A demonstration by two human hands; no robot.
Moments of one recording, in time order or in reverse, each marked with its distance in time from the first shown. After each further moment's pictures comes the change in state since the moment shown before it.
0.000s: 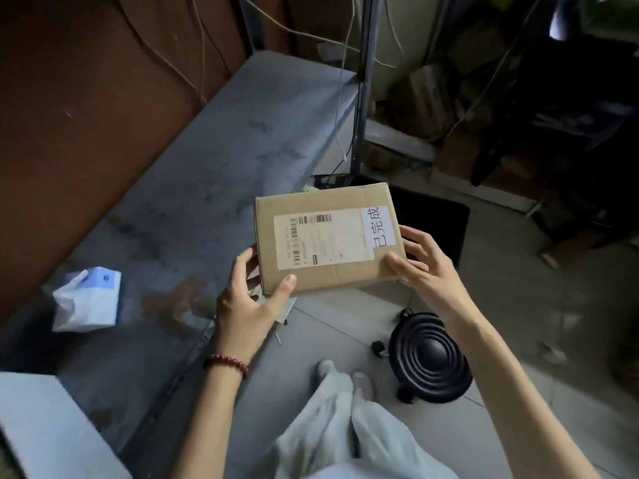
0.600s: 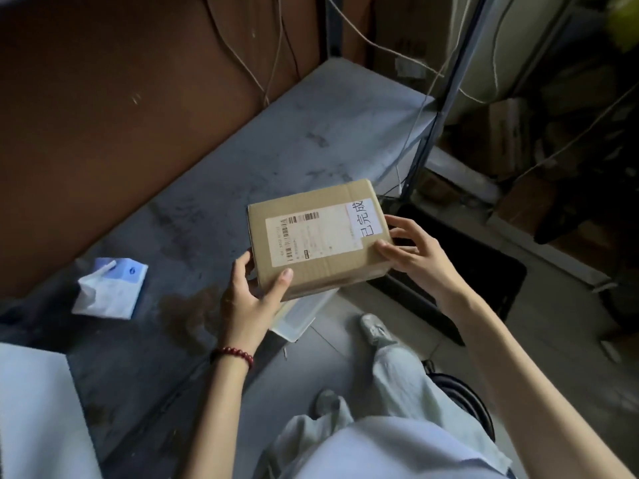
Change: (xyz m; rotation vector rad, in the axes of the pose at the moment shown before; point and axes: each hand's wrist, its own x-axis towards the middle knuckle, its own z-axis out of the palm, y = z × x) left_hand 0.090 -0.018 0.004 -0.053 0.252 -0.238; right_hand 0.166 -0.034 0.049 -0.162 -0.272 -0.038
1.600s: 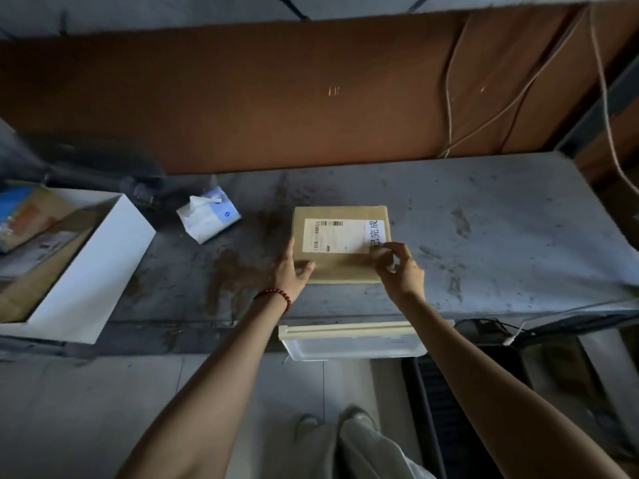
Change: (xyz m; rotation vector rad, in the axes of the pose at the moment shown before) left_hand 0.140 -0.040 0.045 0.151 0.345 -0.431; right_hand 0.233 0.002 0.115 -0.516 -0.432 -0.211
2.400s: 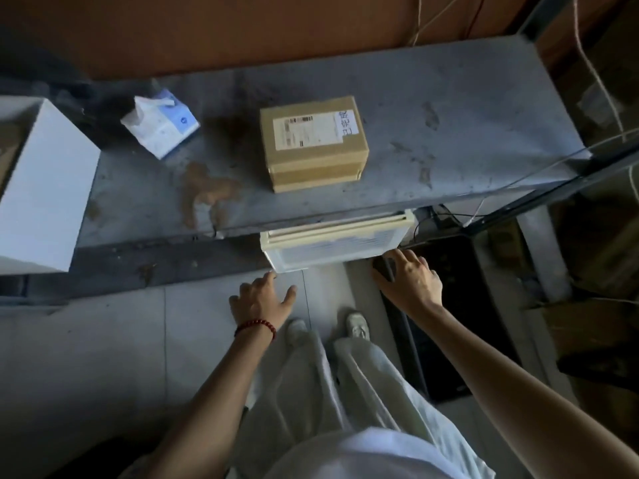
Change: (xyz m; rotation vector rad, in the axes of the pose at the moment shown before) left_hand -0.169 -0.118 0.036 0.613 -0.176 -0.087; right_hand -0.176 0.087 -0.014 -0.730 -0.114 0.085
